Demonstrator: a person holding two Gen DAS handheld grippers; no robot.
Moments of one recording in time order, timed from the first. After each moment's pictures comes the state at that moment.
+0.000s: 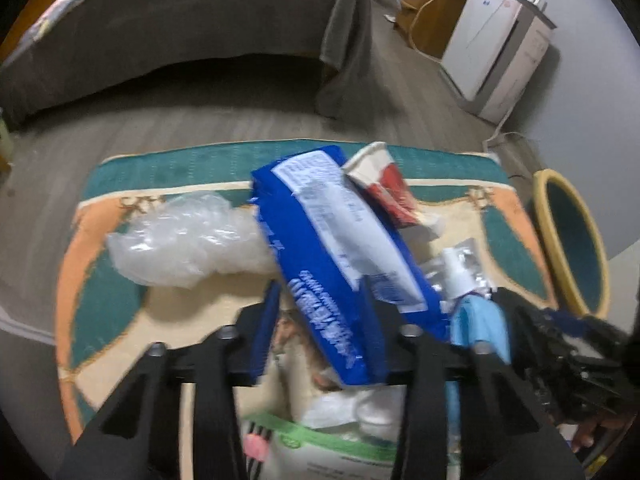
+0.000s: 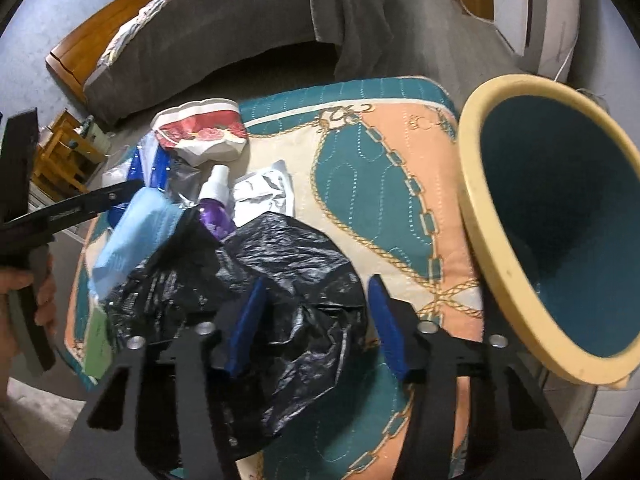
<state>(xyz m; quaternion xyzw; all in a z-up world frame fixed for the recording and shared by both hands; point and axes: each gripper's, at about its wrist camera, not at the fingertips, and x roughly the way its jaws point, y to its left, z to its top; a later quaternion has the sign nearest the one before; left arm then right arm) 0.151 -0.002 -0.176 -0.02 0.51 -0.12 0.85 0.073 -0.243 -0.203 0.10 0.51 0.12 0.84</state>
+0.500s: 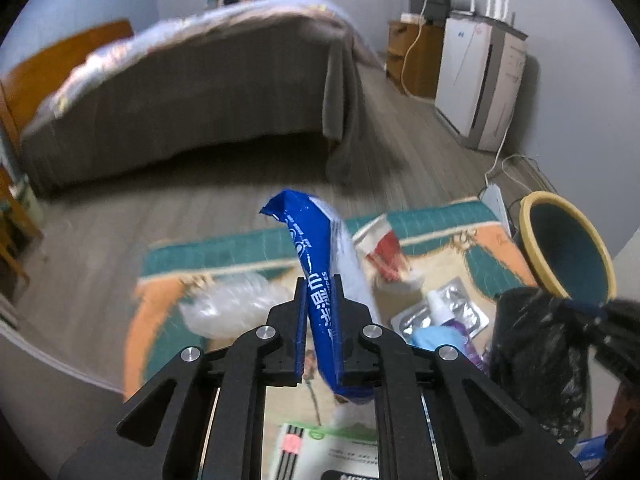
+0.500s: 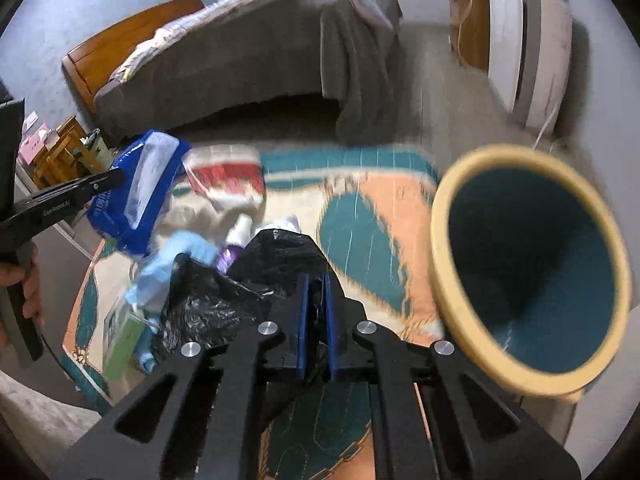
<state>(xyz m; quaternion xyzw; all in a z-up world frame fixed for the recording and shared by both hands) 0.111 -0.008 -0.102 0.07 0.39 -0.09 0.91 0.047 -0.241 -0.143 0.05 0.42 0.10 0.90</state>
